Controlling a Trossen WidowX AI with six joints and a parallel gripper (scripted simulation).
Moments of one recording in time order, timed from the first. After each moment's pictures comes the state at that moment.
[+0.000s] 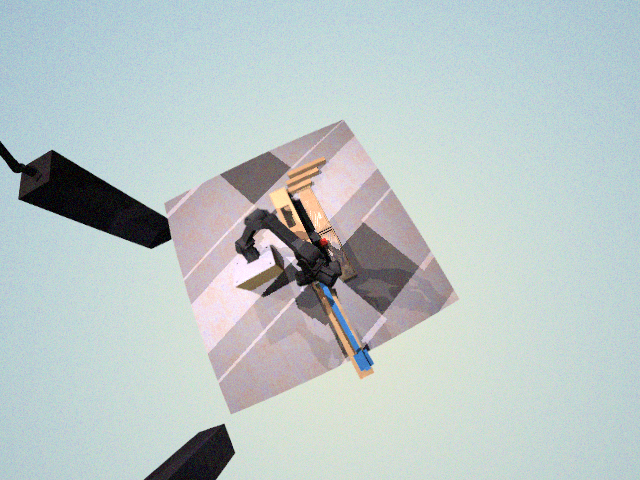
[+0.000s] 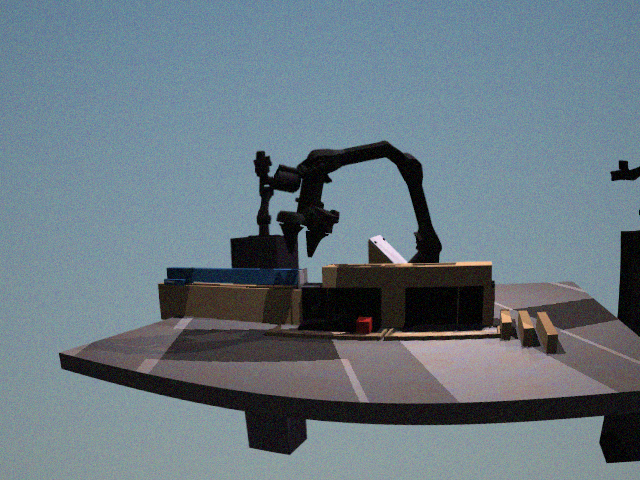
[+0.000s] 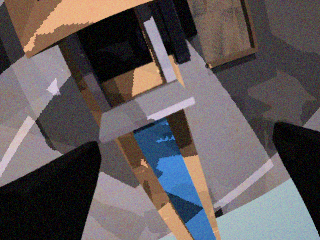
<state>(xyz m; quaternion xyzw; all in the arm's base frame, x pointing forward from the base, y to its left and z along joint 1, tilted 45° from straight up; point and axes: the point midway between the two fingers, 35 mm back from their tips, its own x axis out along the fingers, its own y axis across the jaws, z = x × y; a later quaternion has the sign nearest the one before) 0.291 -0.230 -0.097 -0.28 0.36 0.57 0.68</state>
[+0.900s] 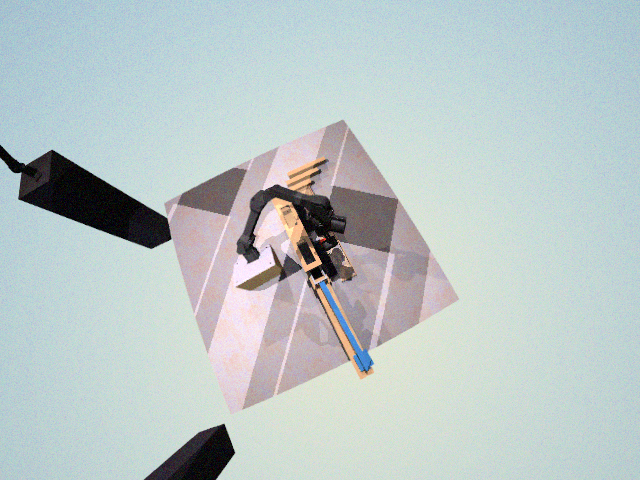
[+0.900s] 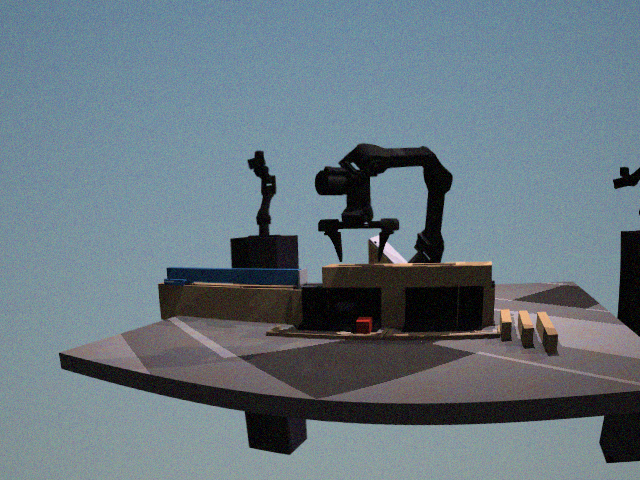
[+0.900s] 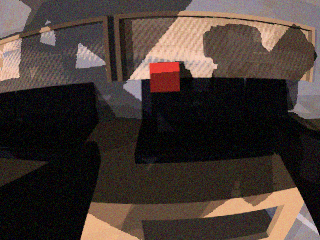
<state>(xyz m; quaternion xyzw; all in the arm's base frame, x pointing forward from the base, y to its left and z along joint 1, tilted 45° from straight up) 0.366 -0.088 0.015 0.21 0.66 0.32 0.64</state>
